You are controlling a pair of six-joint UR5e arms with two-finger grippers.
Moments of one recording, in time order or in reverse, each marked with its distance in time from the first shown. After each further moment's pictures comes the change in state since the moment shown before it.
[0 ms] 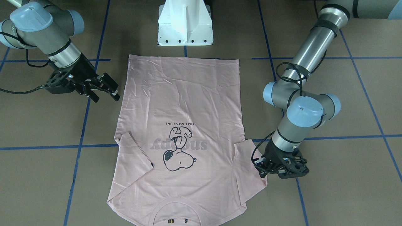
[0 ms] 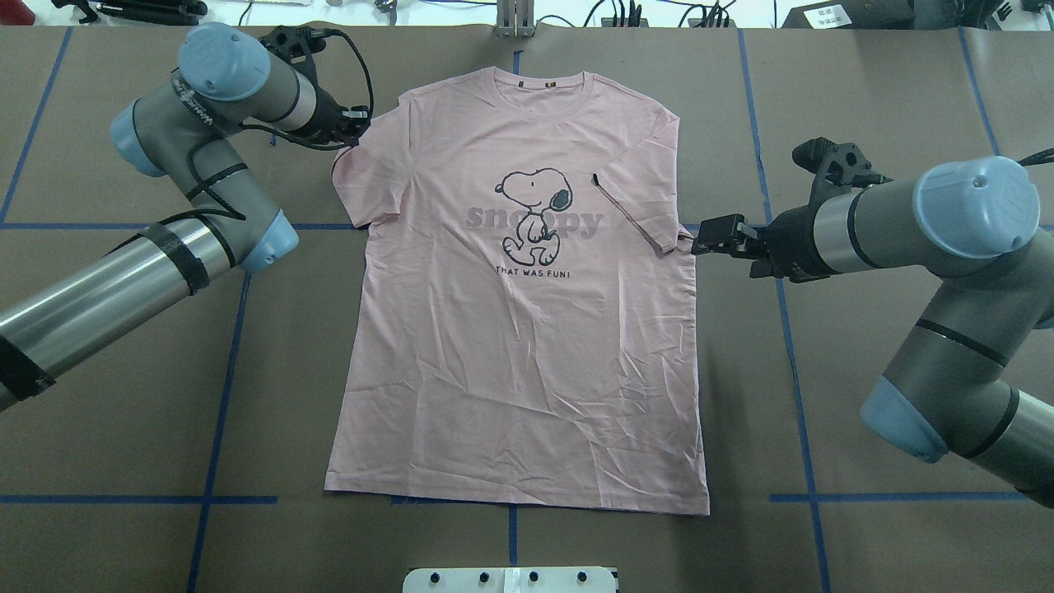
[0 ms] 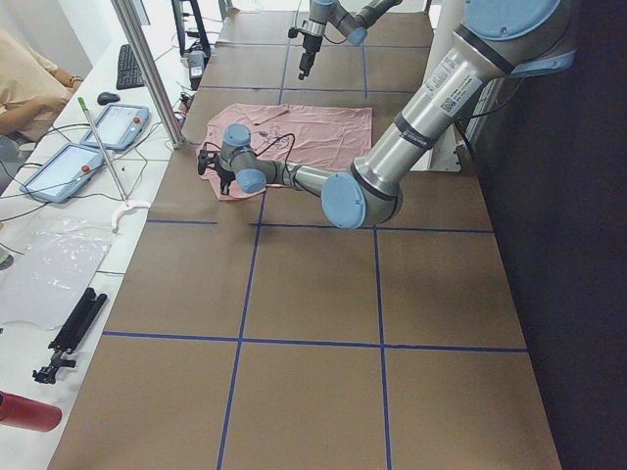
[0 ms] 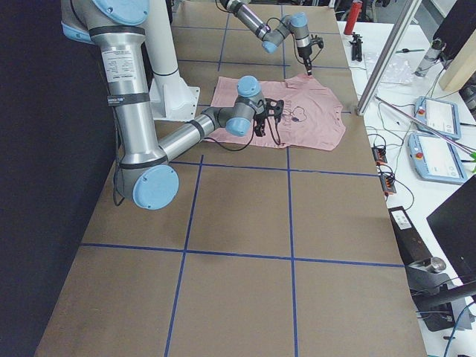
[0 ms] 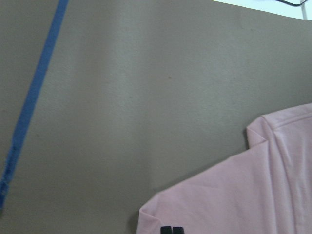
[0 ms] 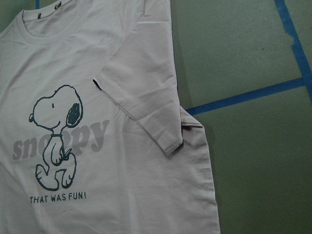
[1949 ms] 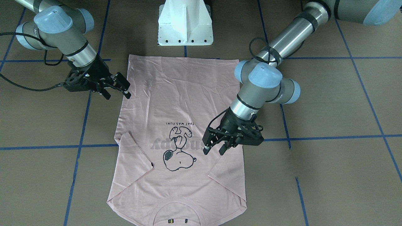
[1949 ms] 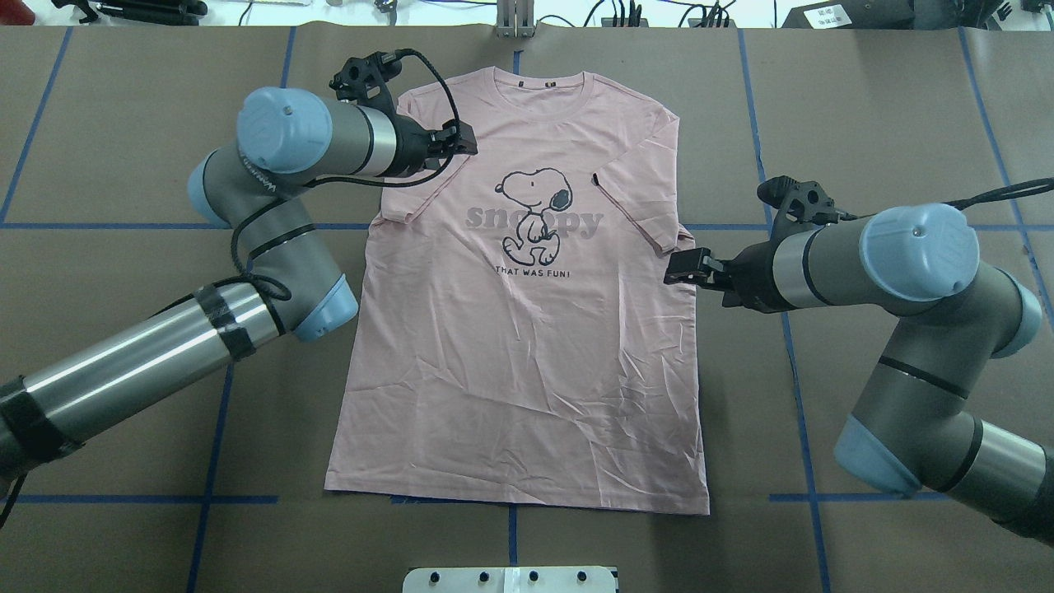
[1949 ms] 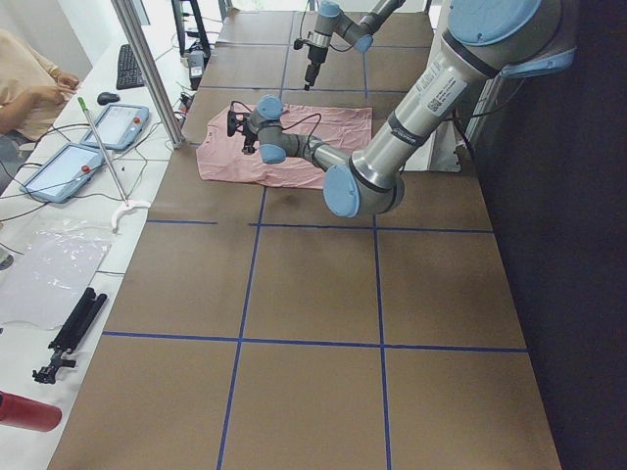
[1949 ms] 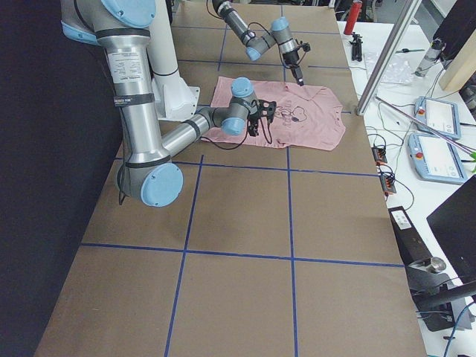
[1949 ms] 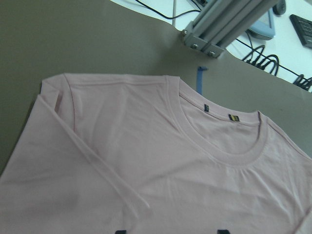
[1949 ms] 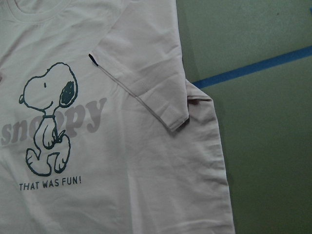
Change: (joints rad) left arm 0.146 0.067 -0.275 -0.156 0.126 -0.246; right arm -0.119 0.013 -0.008 0.001 -0.097 0.095
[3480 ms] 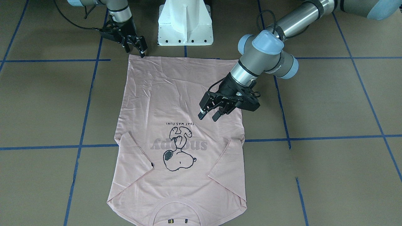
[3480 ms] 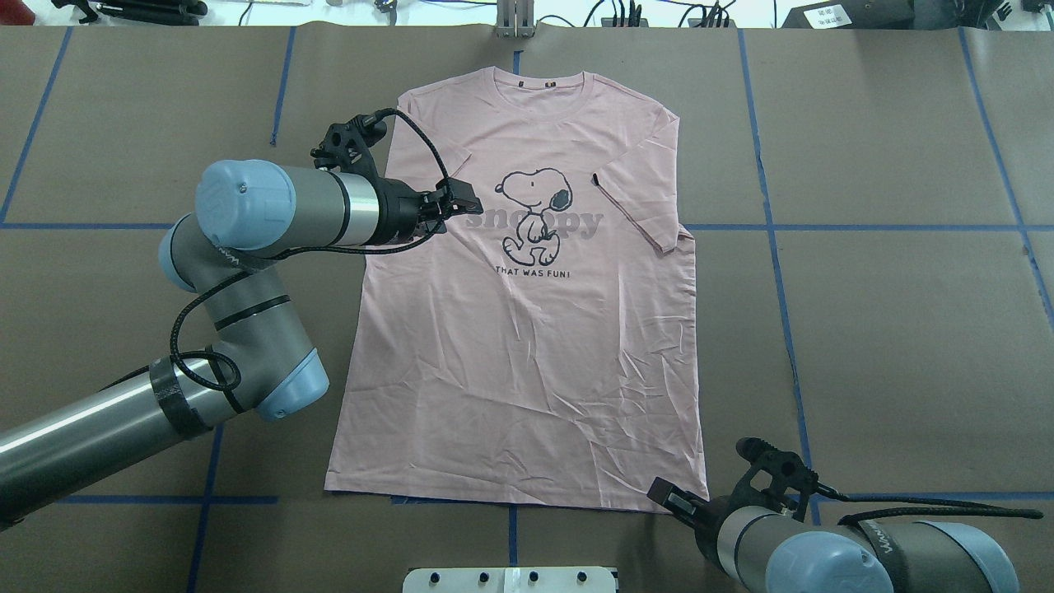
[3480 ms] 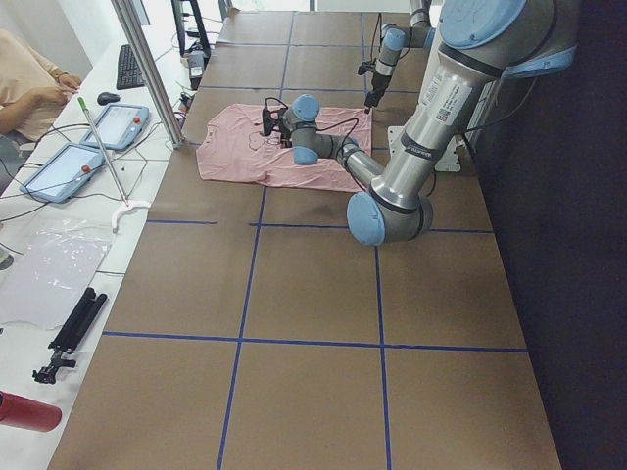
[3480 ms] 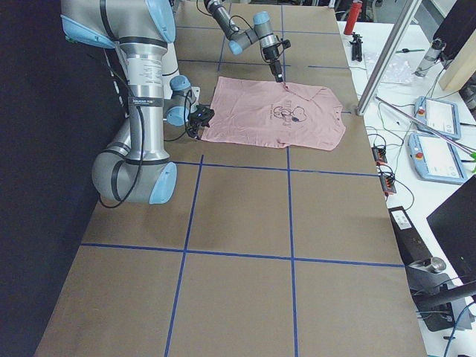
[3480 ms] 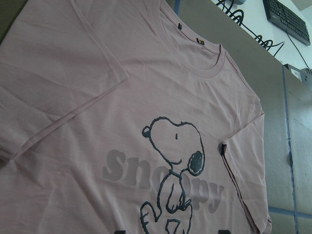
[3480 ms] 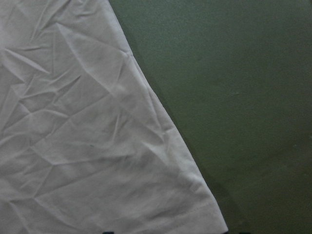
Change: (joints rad) left arm 0.071 0.122 -0.203 0.022 0.001 -0.115; right arm -0.591 -0.155 0.237 -0.343 -0.469 0.565
